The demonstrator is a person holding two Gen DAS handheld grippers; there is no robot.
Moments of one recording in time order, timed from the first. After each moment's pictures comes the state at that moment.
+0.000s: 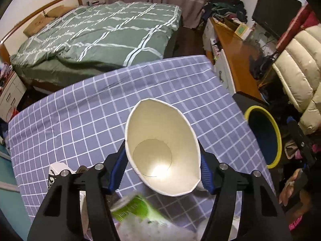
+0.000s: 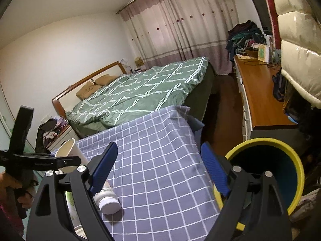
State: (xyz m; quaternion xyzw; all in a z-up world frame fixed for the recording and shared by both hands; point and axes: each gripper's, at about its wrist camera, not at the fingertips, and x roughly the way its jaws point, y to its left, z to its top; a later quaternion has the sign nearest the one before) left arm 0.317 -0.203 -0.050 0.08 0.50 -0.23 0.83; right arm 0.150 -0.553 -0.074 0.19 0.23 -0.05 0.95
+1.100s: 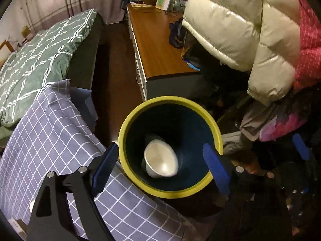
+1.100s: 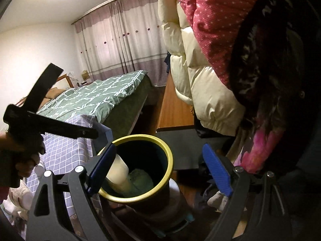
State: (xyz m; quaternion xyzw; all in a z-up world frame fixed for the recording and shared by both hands) left arm 0.207 -0.518 -0.059 0.20 0.48 -0.40 0.76; right arm -0.043 -0.701 -0.087 0.16 0.21 -0.25 0.93
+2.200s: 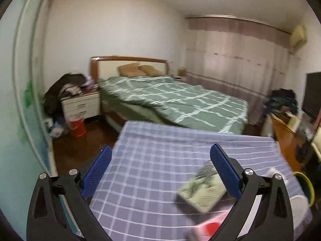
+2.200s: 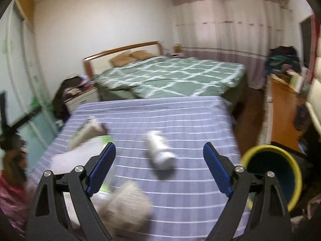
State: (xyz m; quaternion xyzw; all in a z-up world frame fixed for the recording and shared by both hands) left arm 0.161 0.081 -0.036 -0.06 0.20 0.04 0.98; right arm 0.112 -0.431 -0.058 0.05 0.27 0.09 0.96
